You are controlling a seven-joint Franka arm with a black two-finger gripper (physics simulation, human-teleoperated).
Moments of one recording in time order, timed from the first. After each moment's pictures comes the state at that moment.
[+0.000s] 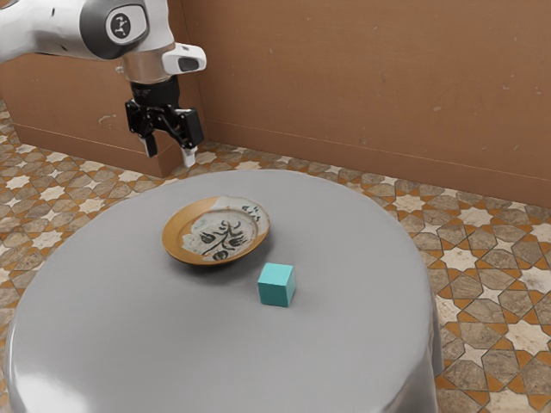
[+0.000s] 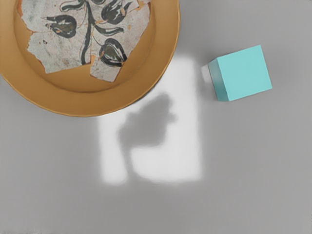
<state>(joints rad) 0.06 0.07 -0.08 -1.57 -0.01 1.57 0.03</state>
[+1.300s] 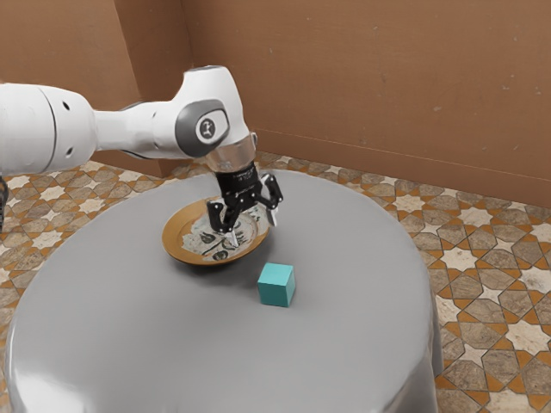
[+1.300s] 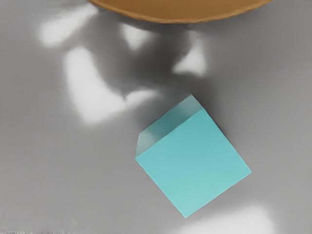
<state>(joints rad) -0.02 0.35 -0.12 -1.68 -0.19 1.96 -1.21</state>
